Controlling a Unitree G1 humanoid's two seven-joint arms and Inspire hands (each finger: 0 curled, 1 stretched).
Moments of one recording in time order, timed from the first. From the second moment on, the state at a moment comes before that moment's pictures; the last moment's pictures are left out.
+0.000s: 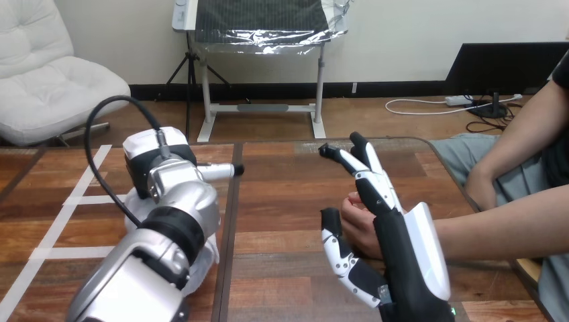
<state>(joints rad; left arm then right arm) -0.99 0.15 -0.59 1.21 0.90 0.61 -0.23 0.34 -0.08 0.25 -0.19 -0.55 -0.50 -0.29</state>
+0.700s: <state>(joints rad) -1.07 0.16 -0.78 1.27 1.00 0.47 -0.51 0.34 -0.08 0.23 -0.20 -0.56 -0.48 -0.26</state>
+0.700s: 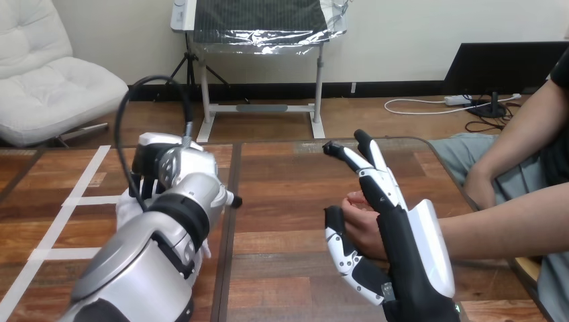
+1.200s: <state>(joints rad) -0.97 0.15 -0.71 1.23 0.91 0.63 -0.15 0.35 -0.08 0.23 -0.20 -0.56 -0.46 -0.24</state>
